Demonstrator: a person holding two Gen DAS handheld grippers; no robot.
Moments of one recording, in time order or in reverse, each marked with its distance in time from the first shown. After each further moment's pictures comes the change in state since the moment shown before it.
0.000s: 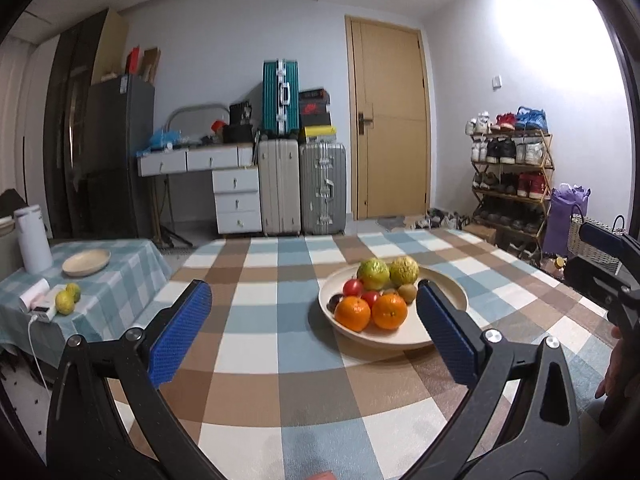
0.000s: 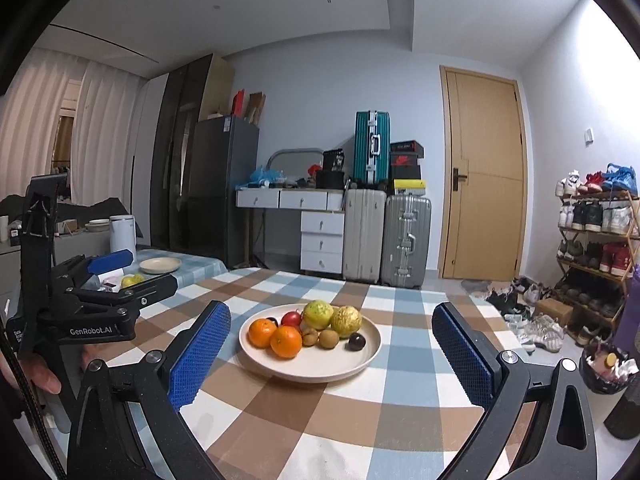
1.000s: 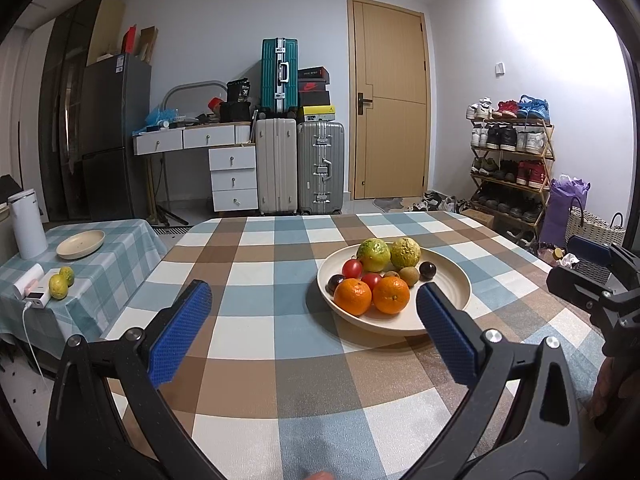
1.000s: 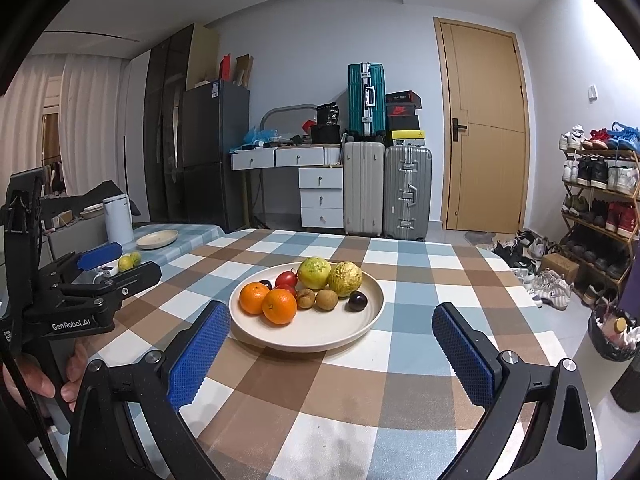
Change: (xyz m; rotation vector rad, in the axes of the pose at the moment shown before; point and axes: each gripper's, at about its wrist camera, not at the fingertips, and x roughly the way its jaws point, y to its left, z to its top) left arm 0.013 0.002 -0.003 -0.013 0.053 -0.012; right arm 0.036 -0.010 -0.012 0.055 0.158 0.003
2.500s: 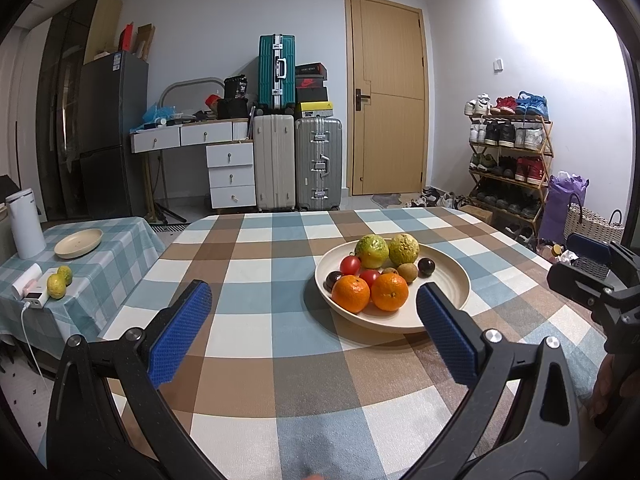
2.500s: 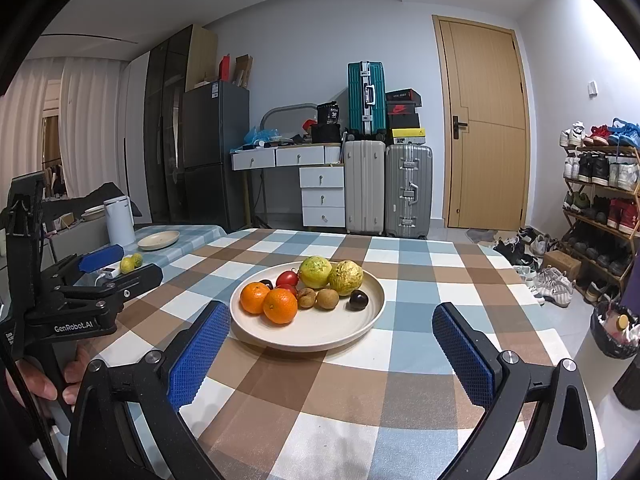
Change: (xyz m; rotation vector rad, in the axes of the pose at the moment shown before) left arm 0.001 0.002 -0.001 0.004 0.008 -0.008; right arm 0.003 0.000 0.000 0.007 0.004 0.005
